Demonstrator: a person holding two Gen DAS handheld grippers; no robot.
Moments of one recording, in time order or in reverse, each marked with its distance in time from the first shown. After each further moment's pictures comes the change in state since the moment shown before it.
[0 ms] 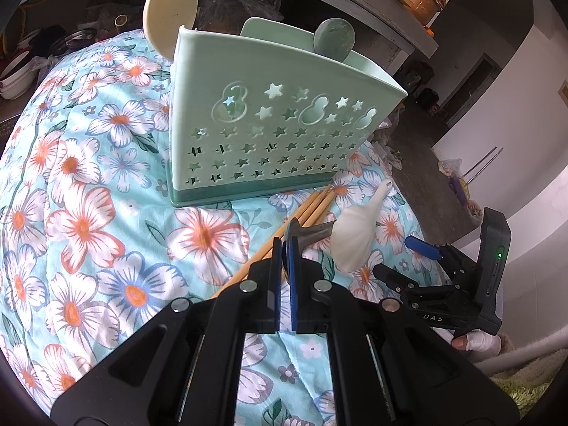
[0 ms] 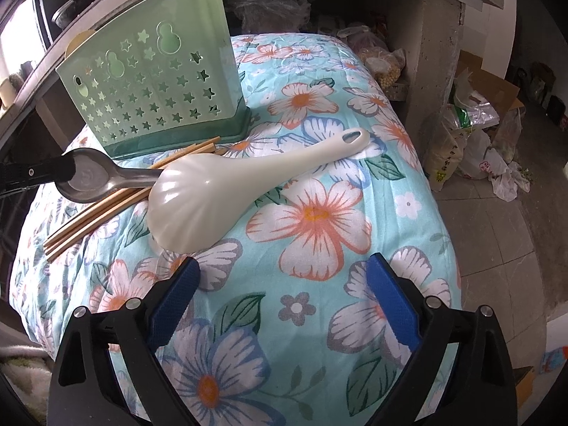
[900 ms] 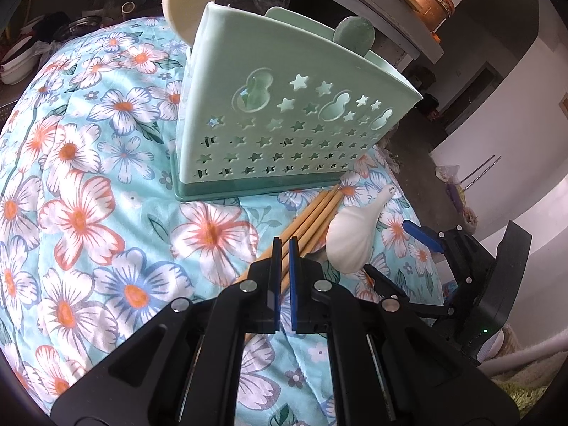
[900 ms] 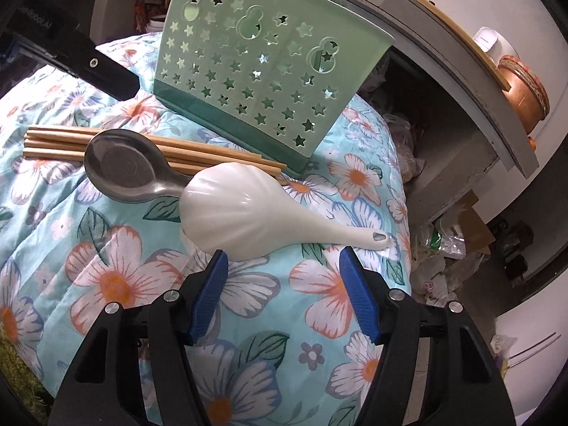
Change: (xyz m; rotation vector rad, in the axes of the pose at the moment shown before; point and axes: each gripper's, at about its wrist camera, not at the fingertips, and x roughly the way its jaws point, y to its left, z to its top) left arm 0.004 0.012 -0.005 -0.042 0.001 -0.016; right arm 0.003 0.076 -0.001 -0.550 -0.123 -0.226
